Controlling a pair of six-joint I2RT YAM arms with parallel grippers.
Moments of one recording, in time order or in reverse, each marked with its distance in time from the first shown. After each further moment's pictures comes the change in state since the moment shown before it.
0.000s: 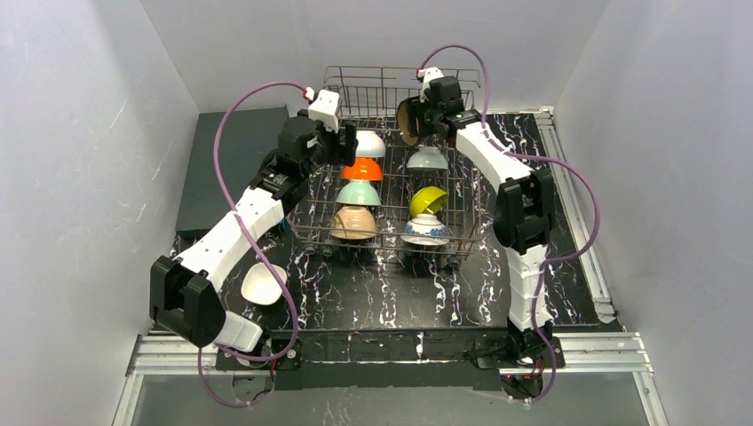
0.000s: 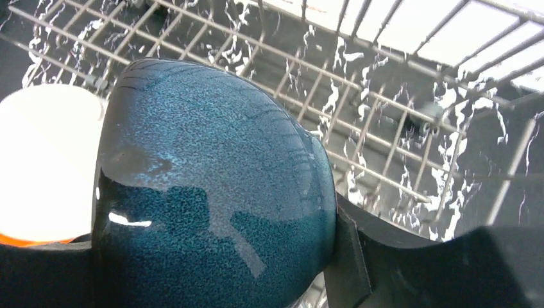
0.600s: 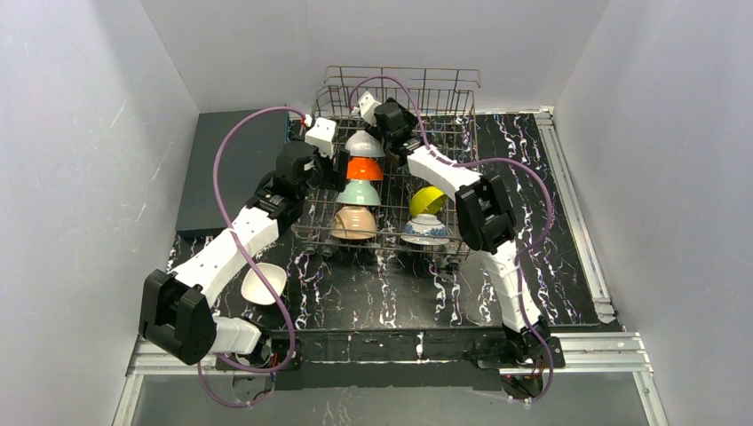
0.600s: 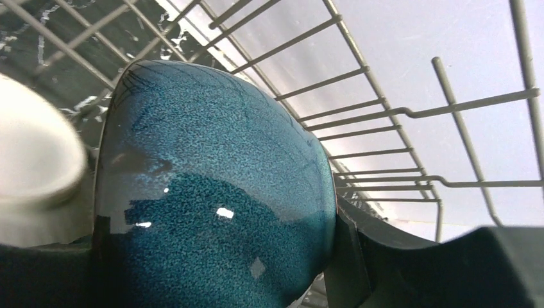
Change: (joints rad) left arm 0.000 -0.098 -0.219 -0.031 -0.052 0.053; right arm 0.233 0.209 0.051 0.307 0.567 -0.712
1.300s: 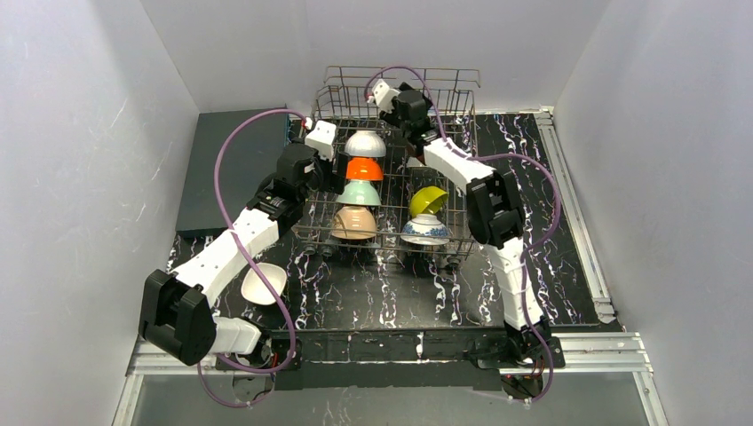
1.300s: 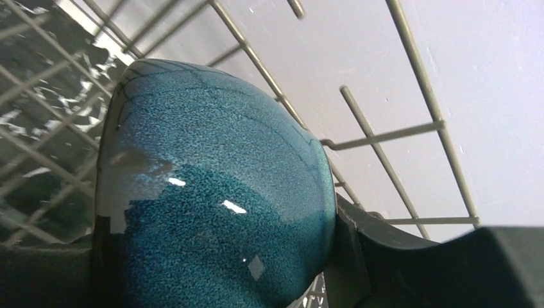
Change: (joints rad) left arm 0.000 -0.010 -0.029 0.010 -0.022 0.018; right arm -0.092 0.010 0.001 0.166 -0.131 -0.185
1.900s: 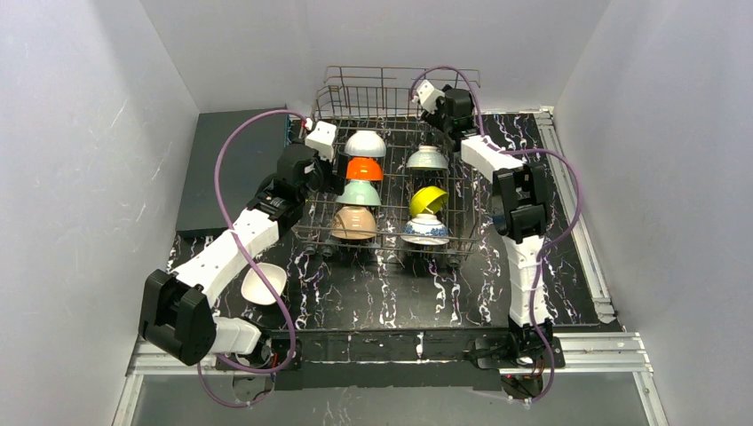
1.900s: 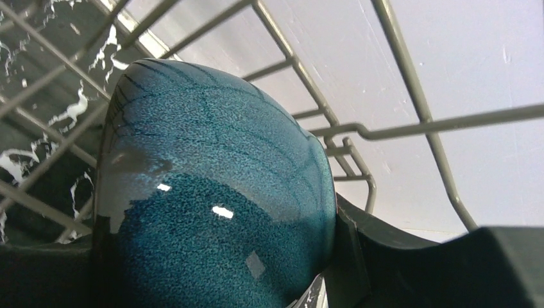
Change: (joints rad) left arm 0.000 0.000 -0.002 0.000 0.003 0.000; right arm -0.211 -0.047 -0.151 0.030 -0.160 -0.032
